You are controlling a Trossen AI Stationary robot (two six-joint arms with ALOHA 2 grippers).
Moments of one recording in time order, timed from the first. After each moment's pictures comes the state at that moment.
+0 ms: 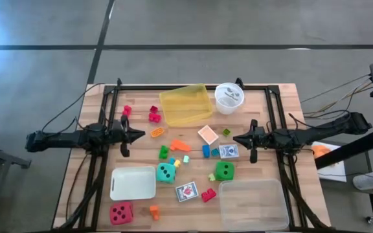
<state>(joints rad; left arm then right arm) 0.02 0.09 0.00 0.04 -0.14 -0.23 0.19 0.54 0.05 0.37 0.34 0.25</state>
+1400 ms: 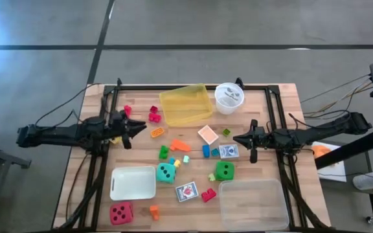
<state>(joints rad) 0.02 0.40 0.27 -0.01 -0.24 -0.40 0.19 0.54 0.05 0.37 0.34 0.25</state>
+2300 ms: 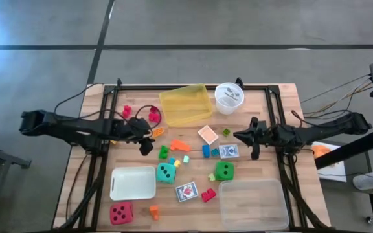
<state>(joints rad) 0.02 1.06 0.55 -0.45 -0.22 -0.50 0.18 0.54 0.17 0.34 0.34 0.38</state>
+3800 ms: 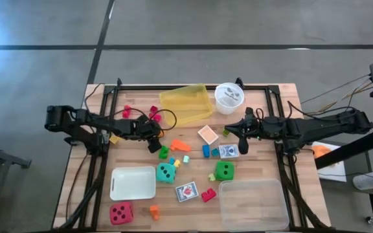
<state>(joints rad) 0.16 1.49 0.56 -0.24 -0.28 -0.27 0.10 0.83 0.57 -0.05 0.34 0.26</state>
